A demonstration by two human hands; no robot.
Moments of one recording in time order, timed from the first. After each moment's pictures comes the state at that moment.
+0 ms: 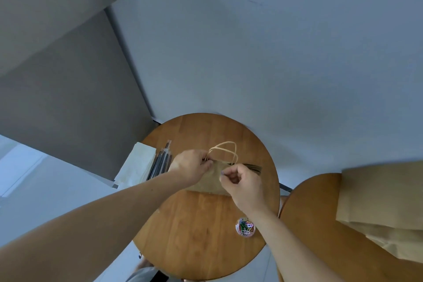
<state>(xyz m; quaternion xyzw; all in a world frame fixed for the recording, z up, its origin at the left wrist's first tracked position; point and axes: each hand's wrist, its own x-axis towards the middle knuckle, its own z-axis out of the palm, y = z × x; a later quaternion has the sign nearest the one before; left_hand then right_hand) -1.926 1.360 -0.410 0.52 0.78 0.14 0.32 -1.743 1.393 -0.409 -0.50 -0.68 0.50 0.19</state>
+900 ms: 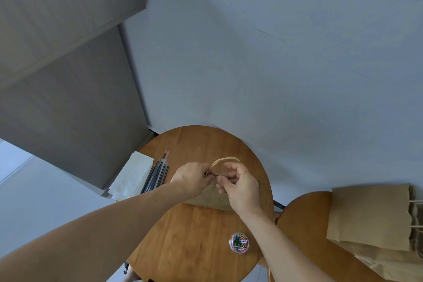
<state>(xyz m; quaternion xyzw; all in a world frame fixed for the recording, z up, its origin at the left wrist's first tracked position) -1.930 1.364 -0.412 0.53 0.77 0.14 0.33 -1.772 1.404 -0.387 -0.52 -0.66 0.51 0.21</state>
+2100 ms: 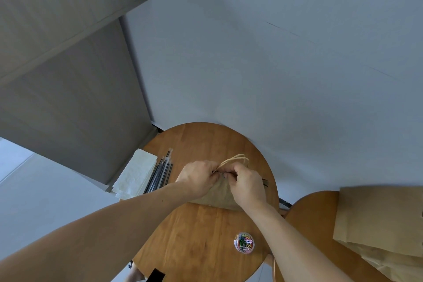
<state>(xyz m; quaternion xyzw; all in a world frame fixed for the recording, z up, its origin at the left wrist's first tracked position) -1.933 1.367 -0.414 0.56 0.74 0.18 0.32 -1.777 1.431 -0.410 -0.45 -0.84 0.27 0.12</state>
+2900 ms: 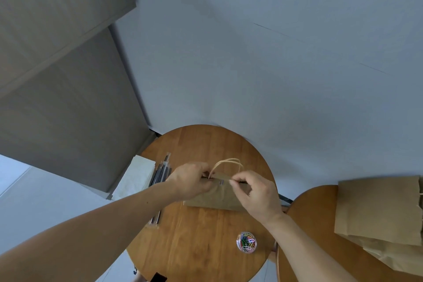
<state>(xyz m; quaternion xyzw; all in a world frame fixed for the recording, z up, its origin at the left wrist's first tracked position) -1.956 1.364 -0.409 0.56 0.71 0.16 0.39 -1.740 1.426 -0.396 -0.33 -0.87 0.22 0.29</state>
